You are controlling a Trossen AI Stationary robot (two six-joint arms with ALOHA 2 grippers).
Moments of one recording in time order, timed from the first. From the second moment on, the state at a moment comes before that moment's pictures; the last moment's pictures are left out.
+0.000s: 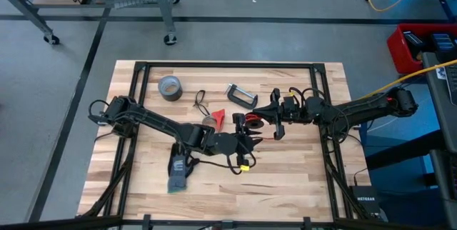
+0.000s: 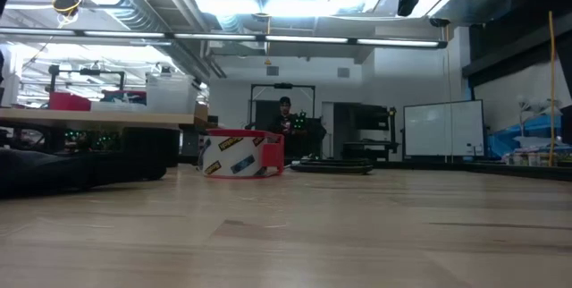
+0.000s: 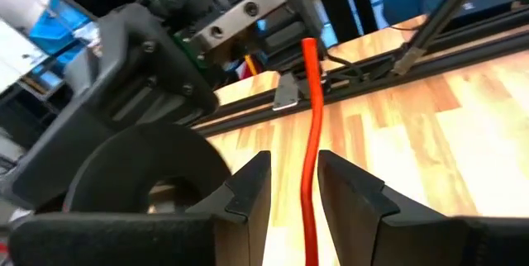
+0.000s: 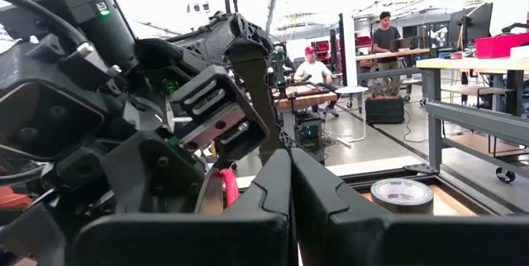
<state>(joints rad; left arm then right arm) -0.30 1.90 1.59 -0.05 -0.62 0.29 0.07 1.08 0.46 0.82 0.05 0.12</state>
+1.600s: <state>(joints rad) -0.23 1.94 1.59 0.10 -0.39 -0.06 0.07 1.08 0.46 0.82 0.12 0.08</state>
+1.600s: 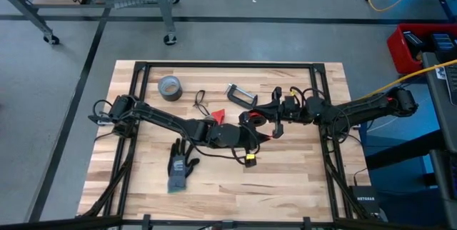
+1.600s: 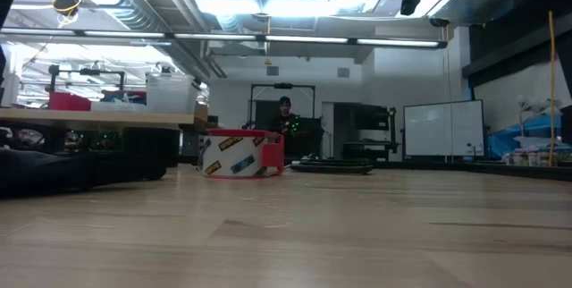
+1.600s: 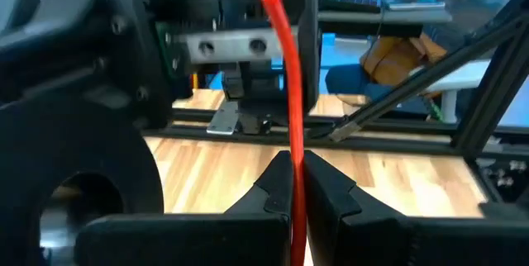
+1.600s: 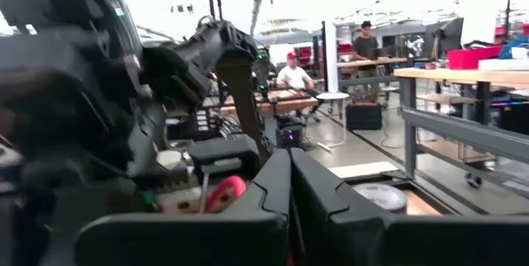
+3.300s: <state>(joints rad) -0.23 1.94 1.59 0.07 -0.43 -0.10 0.07 1.08 0.46 0.66 0.24 0.08</state>
